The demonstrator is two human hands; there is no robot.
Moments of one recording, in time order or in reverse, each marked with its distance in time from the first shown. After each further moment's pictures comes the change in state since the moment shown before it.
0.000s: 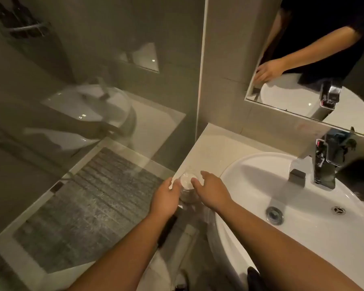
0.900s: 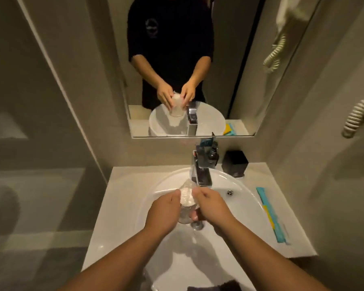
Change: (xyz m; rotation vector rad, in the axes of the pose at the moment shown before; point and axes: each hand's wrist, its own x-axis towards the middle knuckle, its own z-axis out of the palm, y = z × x) left_hand -0.040 0.158 0.119 0.183 -0.461 0.562; right_hand -0.106 0.094 -0.152 0.805 0.406 0.346
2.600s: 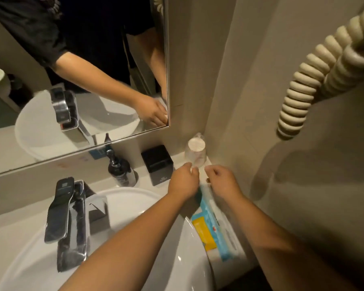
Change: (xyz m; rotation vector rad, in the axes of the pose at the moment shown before) left_hand 0.199 0.141 0.322 0.191 -0.325 0.141; right_hand 0.181 0.148 -0.283 -0.068 0.482 0.145
